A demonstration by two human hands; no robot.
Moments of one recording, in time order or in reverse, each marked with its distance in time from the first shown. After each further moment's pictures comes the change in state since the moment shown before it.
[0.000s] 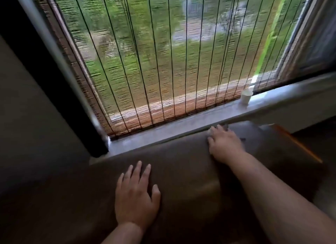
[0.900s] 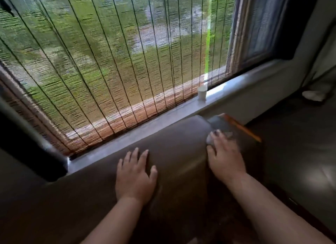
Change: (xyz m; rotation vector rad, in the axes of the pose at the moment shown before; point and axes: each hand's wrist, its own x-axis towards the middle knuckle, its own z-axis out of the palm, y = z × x) left_hand 0.036 0.129 0.004 0.039 -0.142 0.148; right_hand -0.091 0.145 0.017 0.192 0.244 0.082
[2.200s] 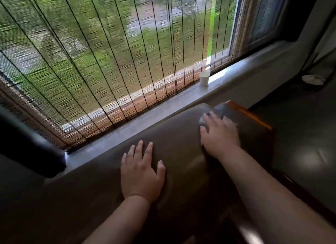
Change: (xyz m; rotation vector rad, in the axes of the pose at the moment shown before) left_hand 0.020 0.002 0.016 -0.013 0.064 0.020; right_hand 0.060 -0.046 0.003 -0.145 0.018 0.061
